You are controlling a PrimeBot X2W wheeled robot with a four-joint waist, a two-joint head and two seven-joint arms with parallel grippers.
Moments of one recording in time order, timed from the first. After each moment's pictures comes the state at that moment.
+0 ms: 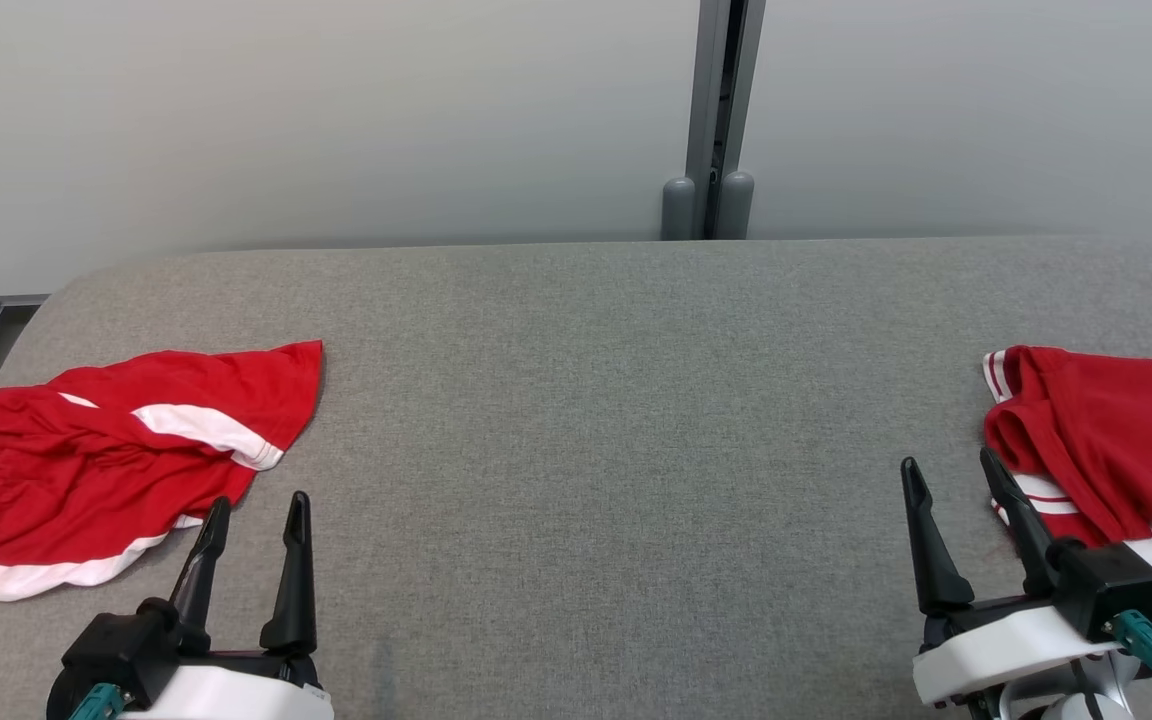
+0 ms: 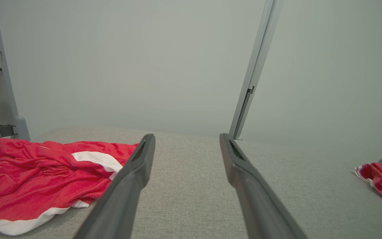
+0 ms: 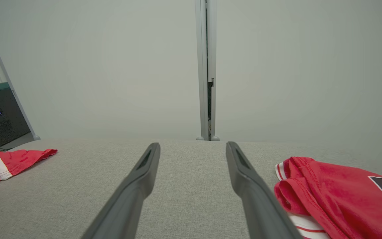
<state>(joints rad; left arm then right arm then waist) 0.02 0.05 0.01 0.17 -0.27 -0.11 -0.26 -0.07 -0.05 0.07 0.22 0.15 0.13 -0.26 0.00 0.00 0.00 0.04</state>
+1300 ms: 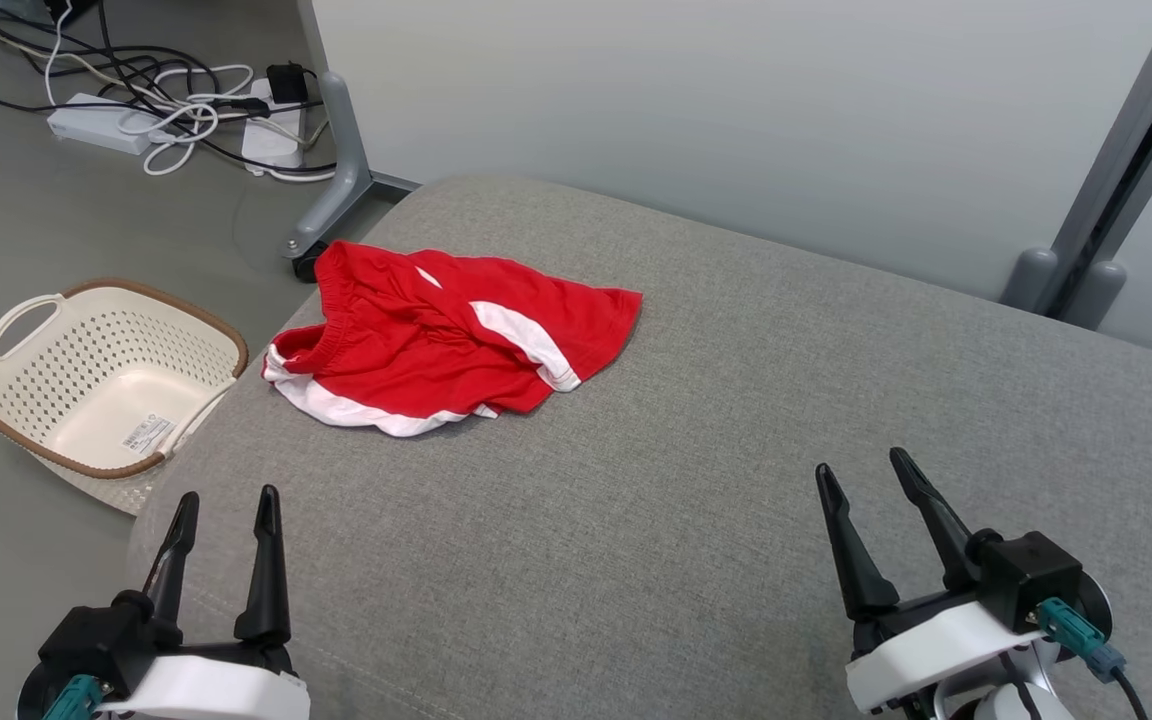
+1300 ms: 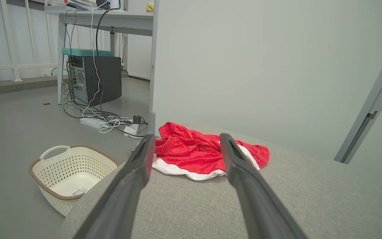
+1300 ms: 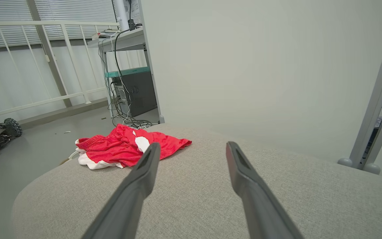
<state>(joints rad) 0.00 0.05 0.06 0.21 -0.24 -0.10 -0.26 -0.12 -0.05 0.21 0.26 0.20 0.13 -0.26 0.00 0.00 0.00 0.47</state>
